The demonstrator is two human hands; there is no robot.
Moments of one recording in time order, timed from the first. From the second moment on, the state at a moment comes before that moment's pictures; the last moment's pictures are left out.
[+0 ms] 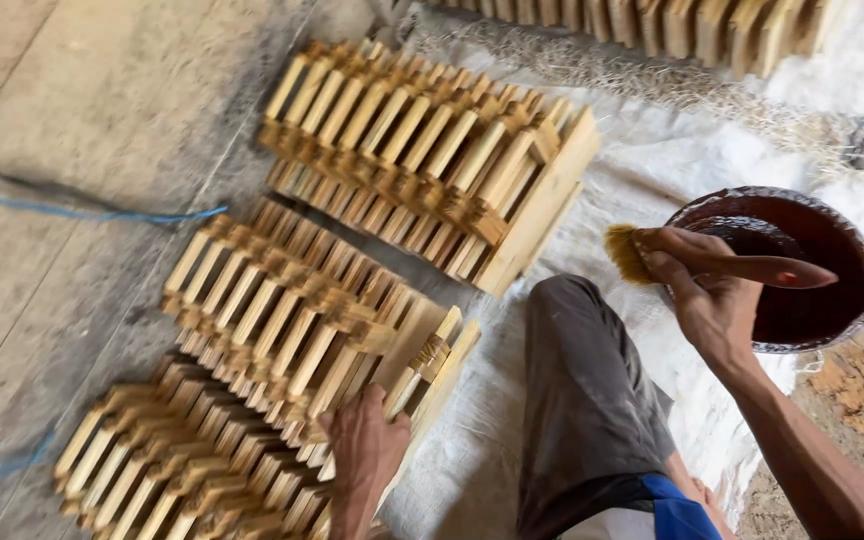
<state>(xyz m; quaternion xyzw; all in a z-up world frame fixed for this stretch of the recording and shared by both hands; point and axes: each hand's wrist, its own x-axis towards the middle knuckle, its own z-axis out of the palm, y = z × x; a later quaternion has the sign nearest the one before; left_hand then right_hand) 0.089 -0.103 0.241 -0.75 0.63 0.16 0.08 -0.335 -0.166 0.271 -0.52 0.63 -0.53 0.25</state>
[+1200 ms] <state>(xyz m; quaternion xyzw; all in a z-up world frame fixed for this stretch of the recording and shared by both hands) -0.207 -0.424 0.124 -0.67 0.74 0.04 -0.02 -0.436 -0.157 0.235 -0.26 0.68 -0.64 0.23</state>
